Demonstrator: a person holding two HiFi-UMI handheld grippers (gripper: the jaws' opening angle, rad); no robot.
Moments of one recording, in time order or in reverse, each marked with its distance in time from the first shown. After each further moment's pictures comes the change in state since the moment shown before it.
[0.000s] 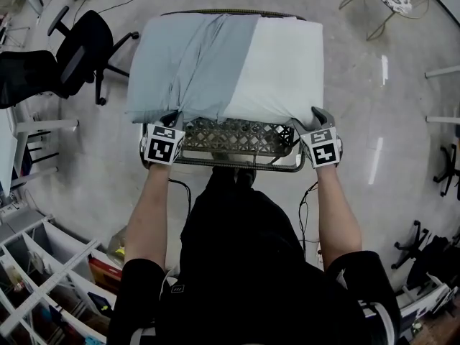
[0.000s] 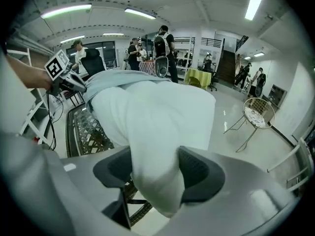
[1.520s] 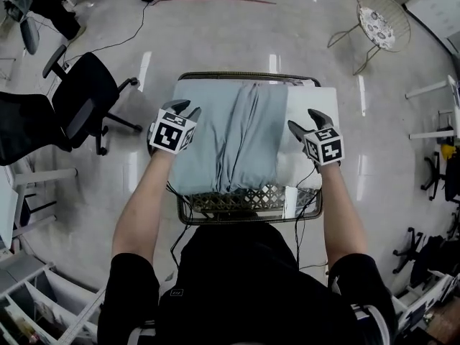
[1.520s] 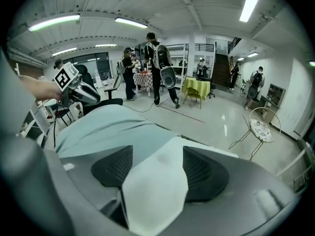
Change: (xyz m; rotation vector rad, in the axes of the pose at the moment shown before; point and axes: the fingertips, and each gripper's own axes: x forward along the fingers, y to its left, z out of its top) left arm 0.043 0.196 0.189 0.100 -0.171 -0.197; right arm 0.087 0.003 0.247 0.075 -0.086 -0.014
